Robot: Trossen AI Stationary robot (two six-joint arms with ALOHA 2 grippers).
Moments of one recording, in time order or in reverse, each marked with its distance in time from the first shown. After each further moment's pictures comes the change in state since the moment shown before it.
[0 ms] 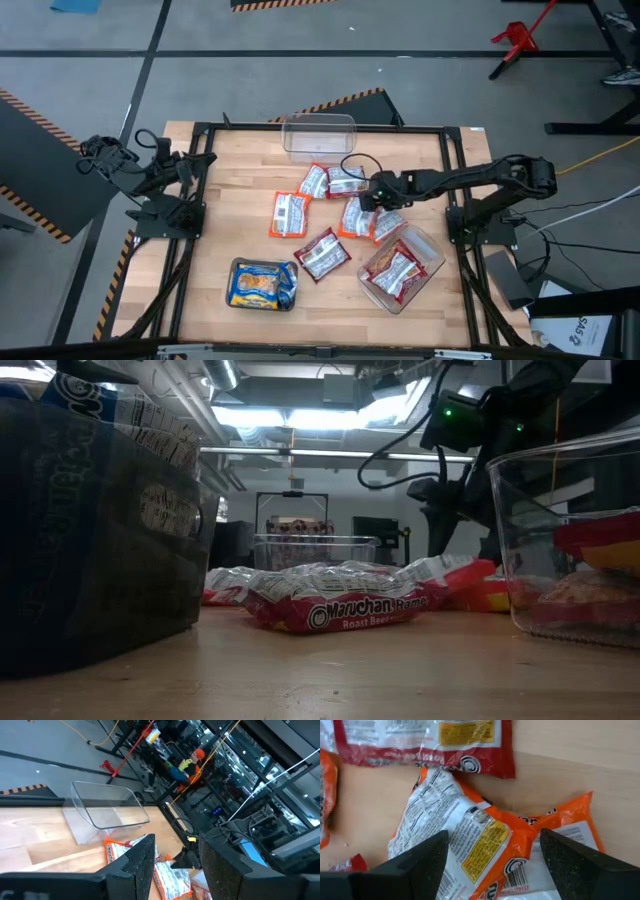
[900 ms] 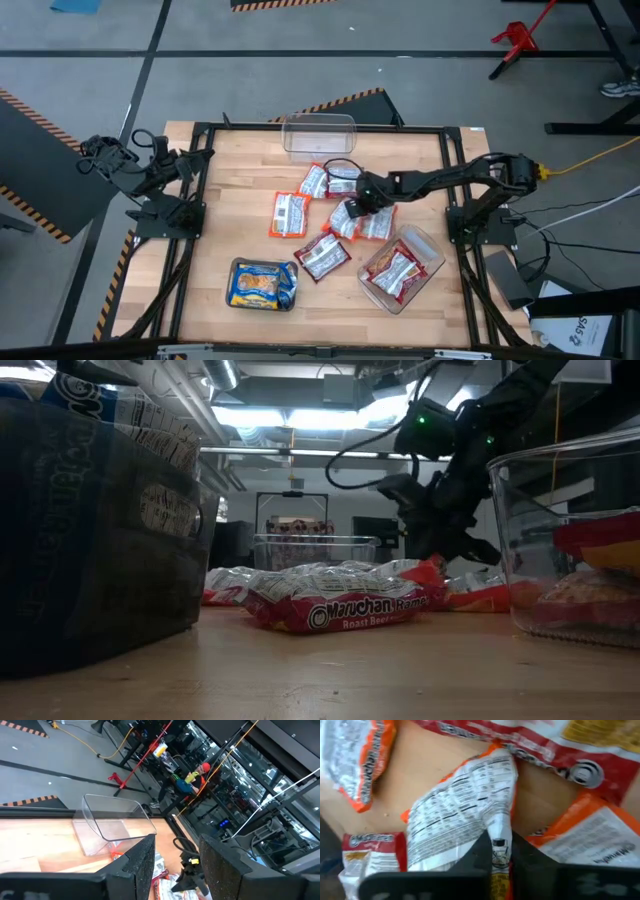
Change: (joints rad) left arm 0.000 0.000 0.000 -0.005 -0.080 0.000; right arm 0.000 0.162 0.067 0.209 -0.161 -0.198
